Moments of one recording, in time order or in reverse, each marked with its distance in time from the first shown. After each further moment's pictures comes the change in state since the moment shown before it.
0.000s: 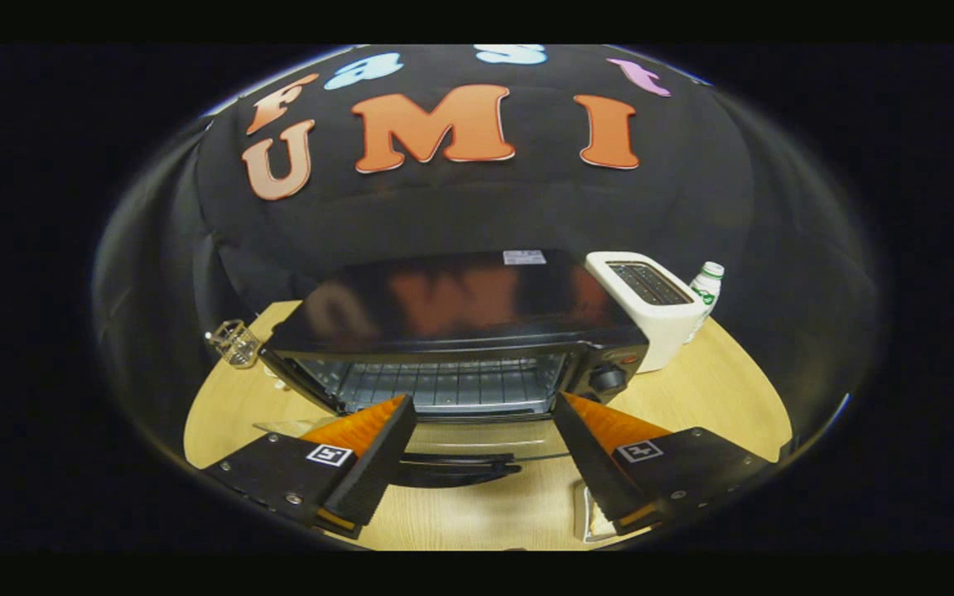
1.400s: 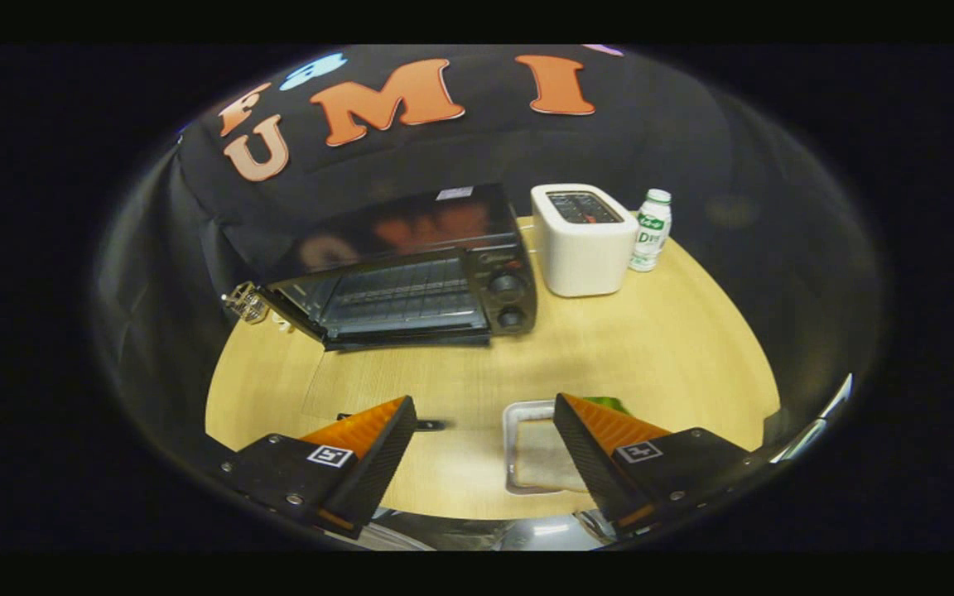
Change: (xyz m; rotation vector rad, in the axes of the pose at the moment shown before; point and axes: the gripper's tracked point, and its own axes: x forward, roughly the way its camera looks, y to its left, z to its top) arm -0.095 -0.124 -0.050 0.081 0.231 0.073
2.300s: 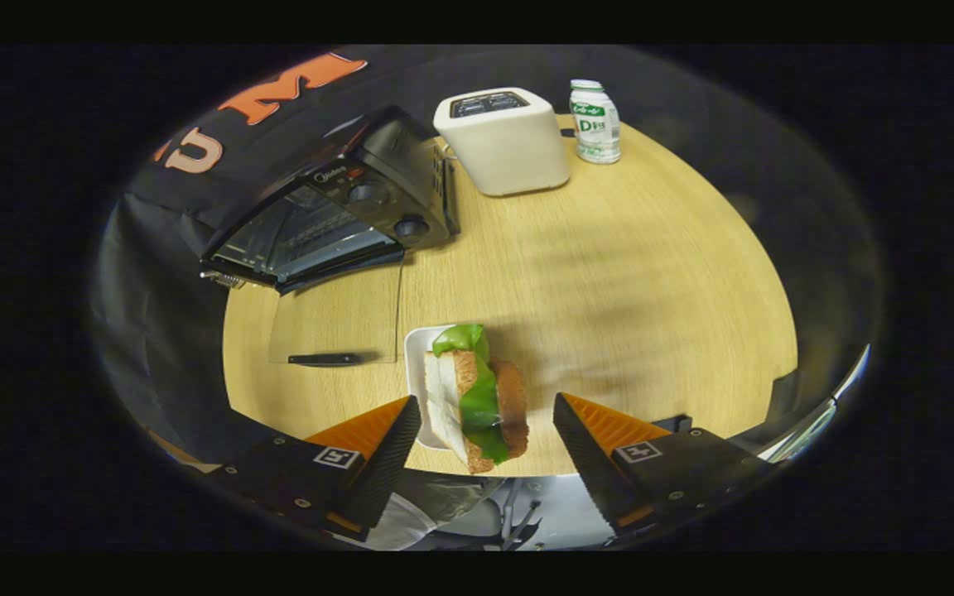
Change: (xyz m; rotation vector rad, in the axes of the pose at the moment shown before) arm 0.035 -0.073 -0.099 0.129 0.450 0.116
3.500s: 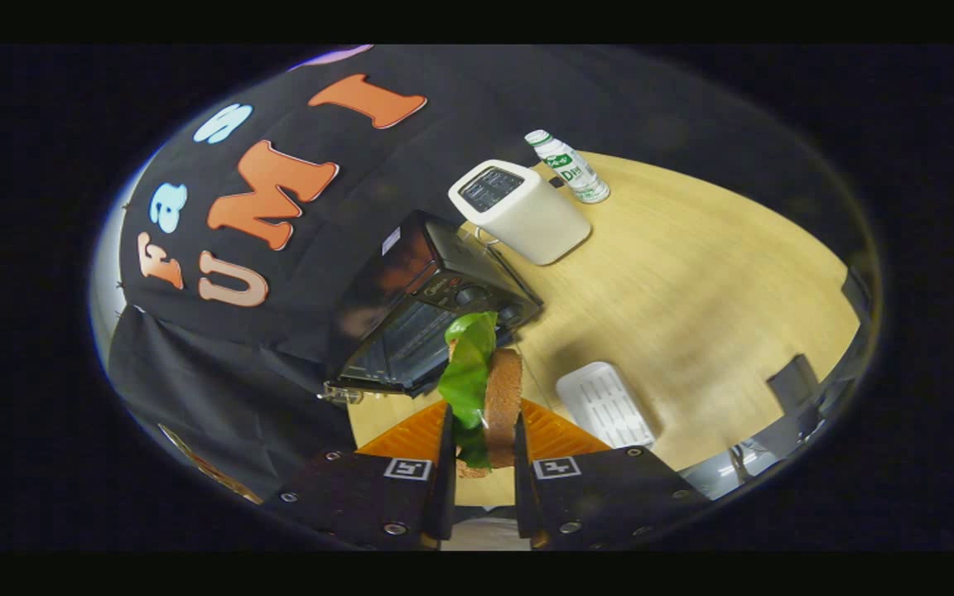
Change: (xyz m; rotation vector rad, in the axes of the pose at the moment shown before) arm -0.056 0.105 0.067 0.487 -0.433 0.326
